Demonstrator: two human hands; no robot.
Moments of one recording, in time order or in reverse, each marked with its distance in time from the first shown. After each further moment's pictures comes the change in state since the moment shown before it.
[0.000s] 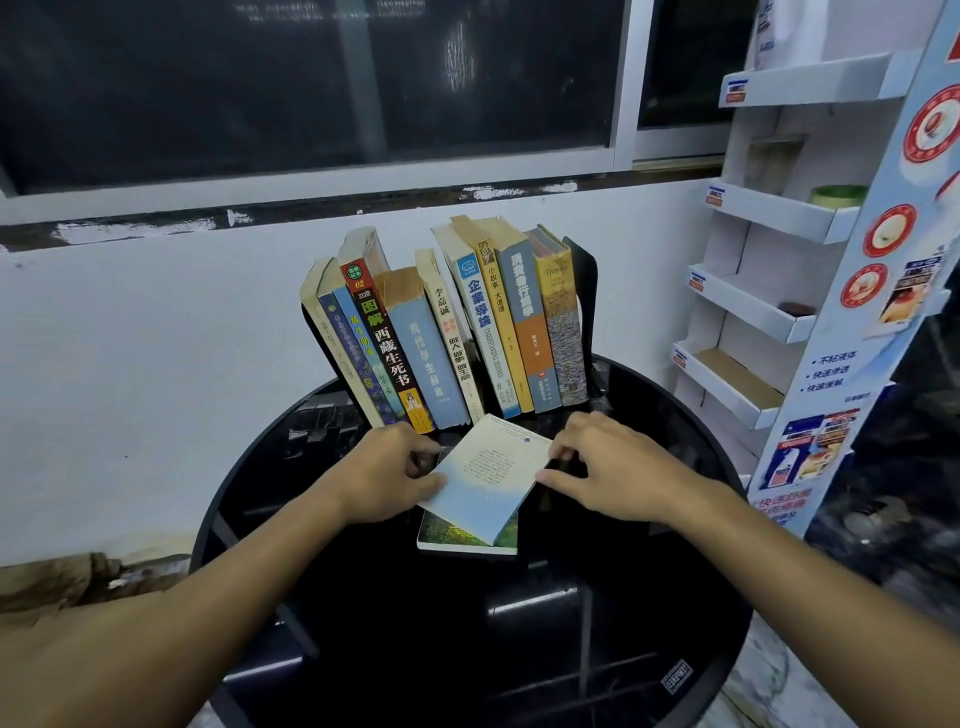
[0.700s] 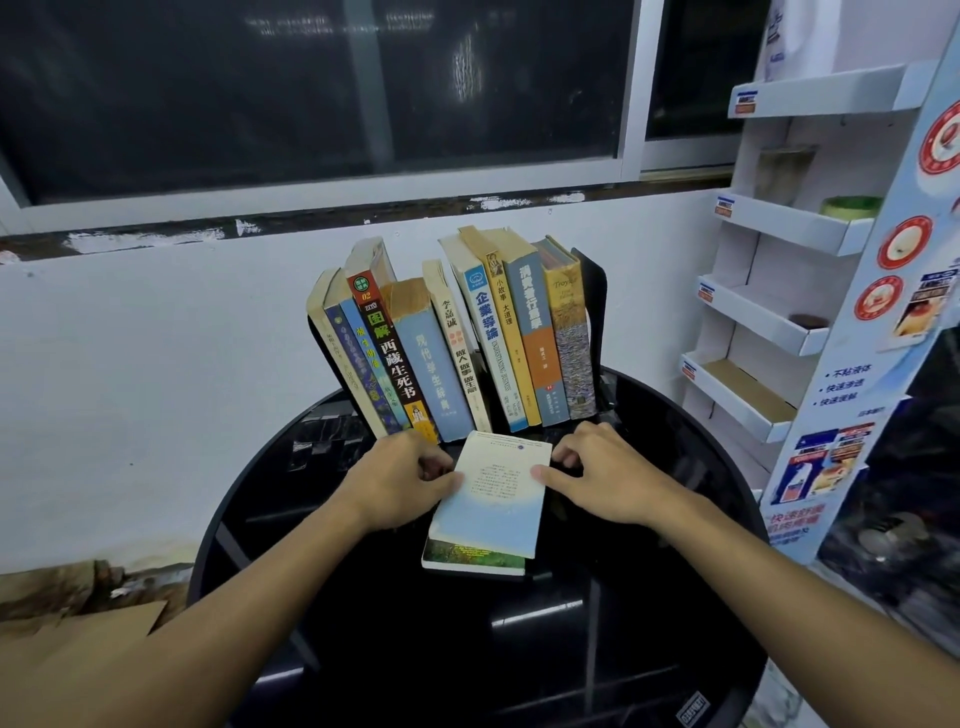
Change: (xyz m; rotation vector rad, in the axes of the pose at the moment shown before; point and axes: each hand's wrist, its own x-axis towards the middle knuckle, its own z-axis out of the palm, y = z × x) left_hand 0.016 -0.004 0.010 -0.098 0.089 -0.028; right_hand 0.028 0.009 0.020 0.190 -0.011 0.160
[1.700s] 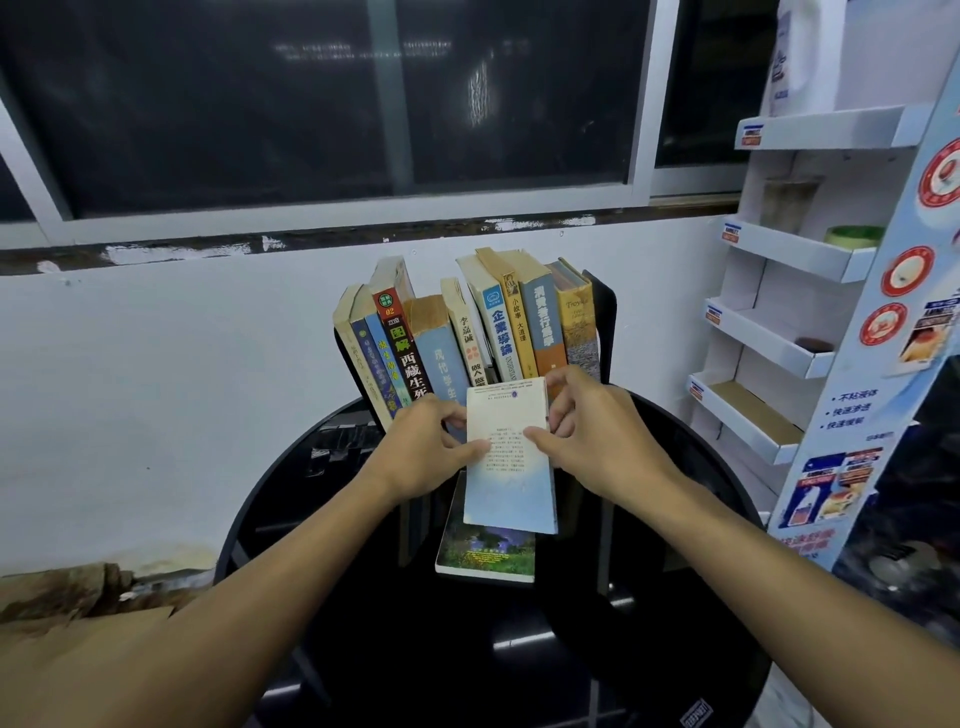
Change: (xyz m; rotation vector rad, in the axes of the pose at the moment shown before) left_hand 0.011 0.021 -0.020 -0.202 0.209 0.044; right_hand -0.018 -0.068 -0.044 0.272 0.372 -0.148
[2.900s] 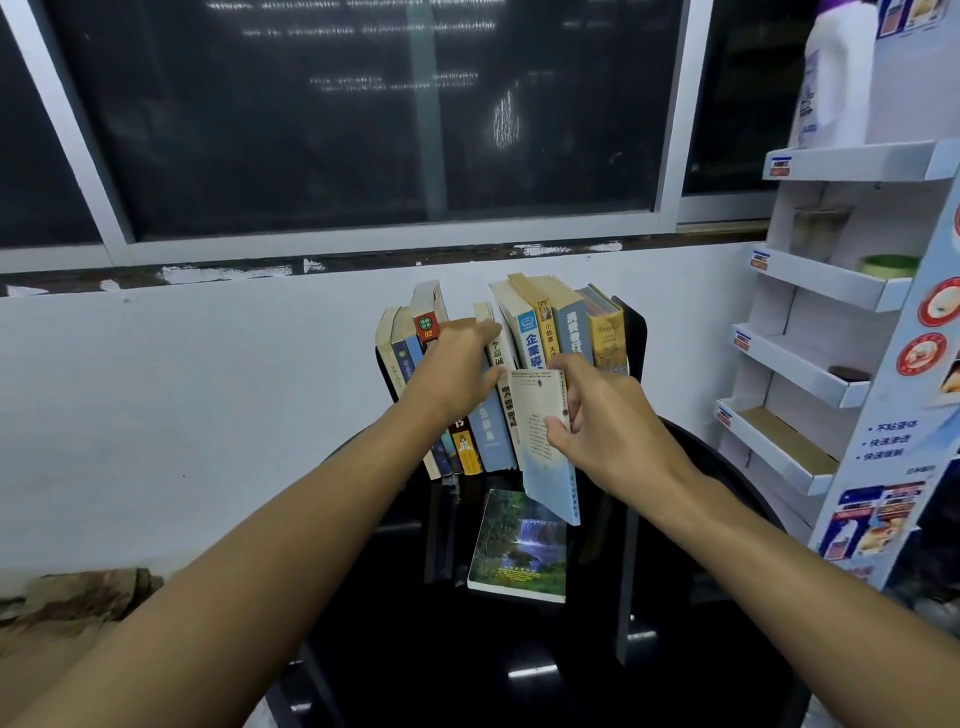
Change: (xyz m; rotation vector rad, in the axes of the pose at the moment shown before) left_hand 0.062 0.029 -0.051 0.364 0.256 0.203; right_hand 0.010 -0.043 -0.011 -0.160 0.041 -0.209
